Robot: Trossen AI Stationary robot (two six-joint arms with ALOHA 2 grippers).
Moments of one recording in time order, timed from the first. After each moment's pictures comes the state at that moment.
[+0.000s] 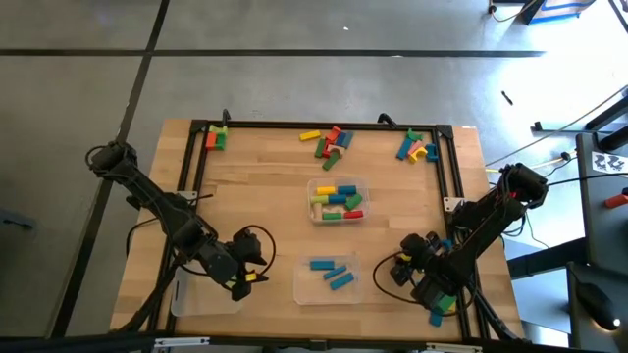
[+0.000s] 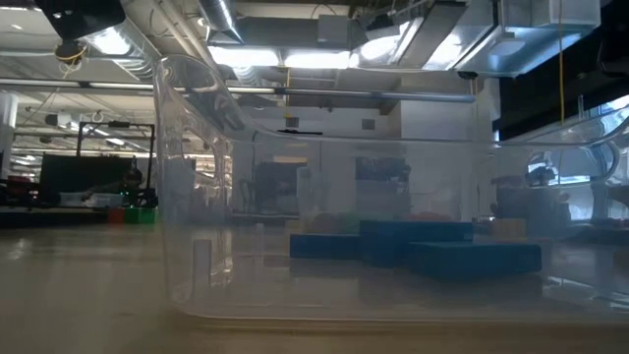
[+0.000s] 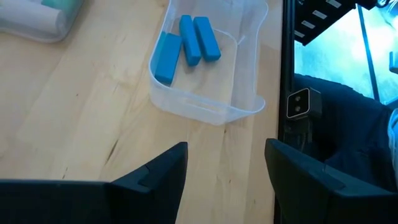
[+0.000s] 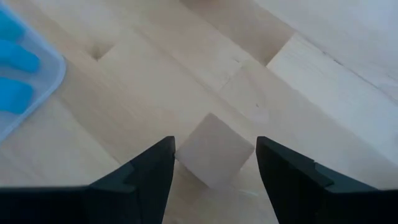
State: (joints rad) left arm -0.68 1.32 0.97 -0.46 -0.37 -0.87; right arm 0.90 1.54 0.85 -0.93 0.55 1.77
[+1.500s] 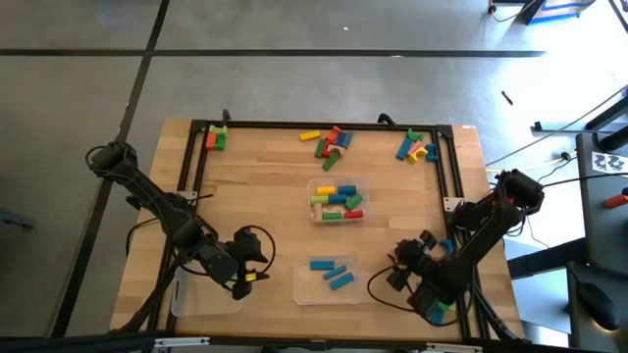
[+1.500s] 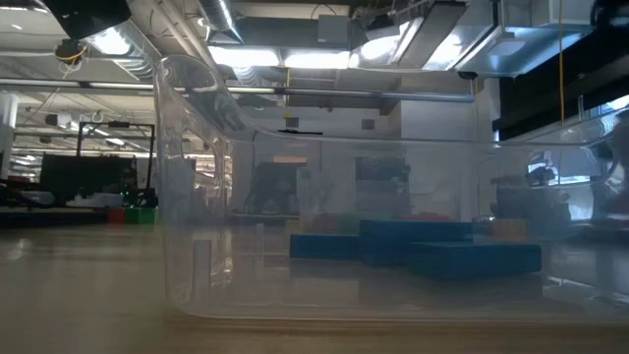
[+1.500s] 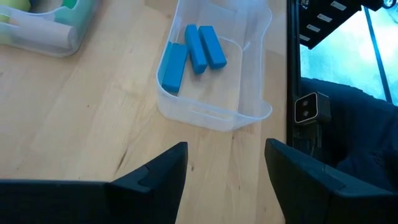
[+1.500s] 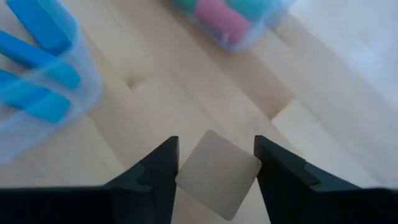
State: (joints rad) left arm -0.68 1.32 0.97 -0.46 -0.40 -0.83; right arm 0.90 1.61 1.01 -1.07 0.68 1.60
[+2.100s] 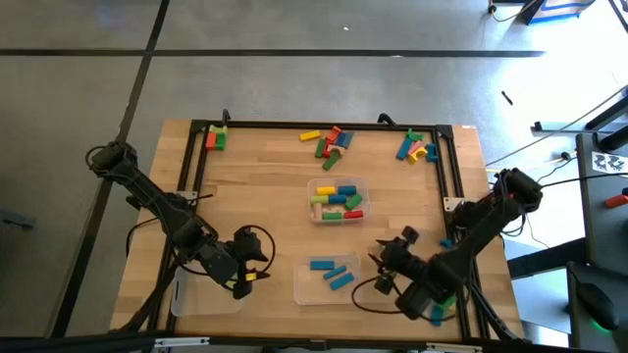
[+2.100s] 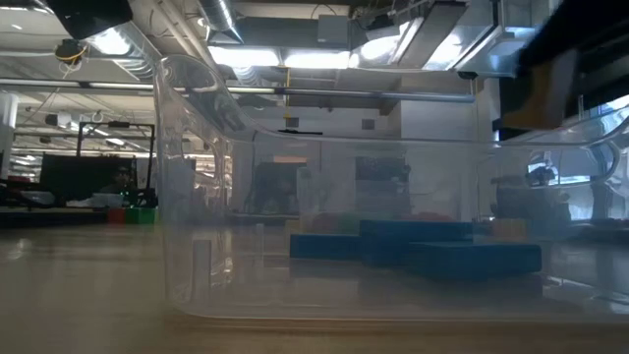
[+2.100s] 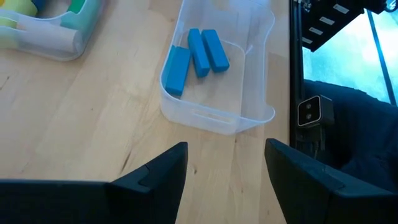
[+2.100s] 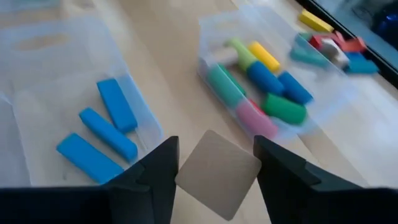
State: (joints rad) left arm -0.68 1.32 0.97 -0.46 -0.42 -0.83; right arm 0.81 1.61 1.17 -0.95 0.87 1.17
